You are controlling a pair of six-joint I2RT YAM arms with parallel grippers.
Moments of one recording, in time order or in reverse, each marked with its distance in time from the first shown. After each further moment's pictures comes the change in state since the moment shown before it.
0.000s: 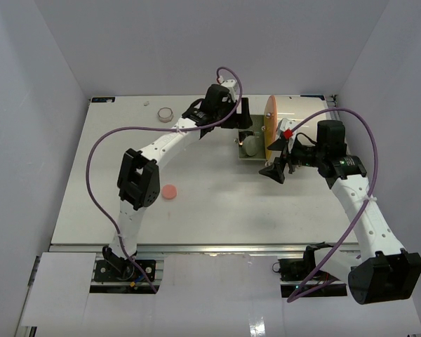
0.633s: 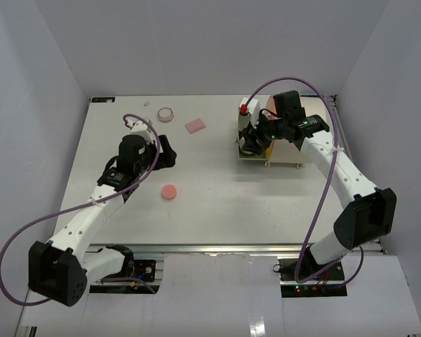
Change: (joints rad) left arm 0.291 -1.129 -1.226 0.154 -0.156 0.048; right arm 0.243 0.432 0.436 -0.157 0.377 0.020
